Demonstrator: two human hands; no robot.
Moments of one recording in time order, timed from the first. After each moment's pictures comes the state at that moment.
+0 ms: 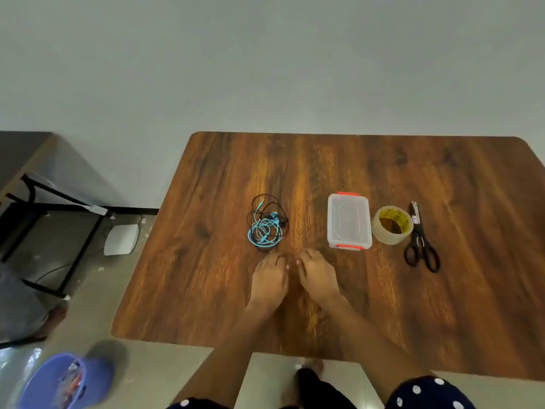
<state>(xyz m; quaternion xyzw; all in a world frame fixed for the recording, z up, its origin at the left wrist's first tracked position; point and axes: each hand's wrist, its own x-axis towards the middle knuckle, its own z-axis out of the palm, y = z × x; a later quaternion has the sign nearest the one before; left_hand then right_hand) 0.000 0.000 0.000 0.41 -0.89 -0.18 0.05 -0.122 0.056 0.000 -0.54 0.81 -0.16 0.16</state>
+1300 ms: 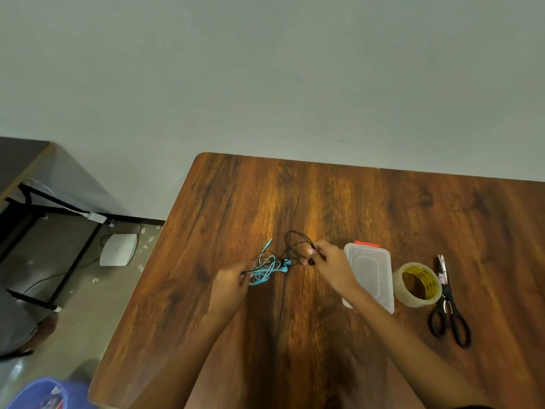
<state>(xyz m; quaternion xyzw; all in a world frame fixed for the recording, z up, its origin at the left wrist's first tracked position) 0.026 -0.148 0.015 0.45 -0.81 -0.29 0.22 -0.201 -0.068 0.049 -0.43 0.76 -0.36 0.32</state>
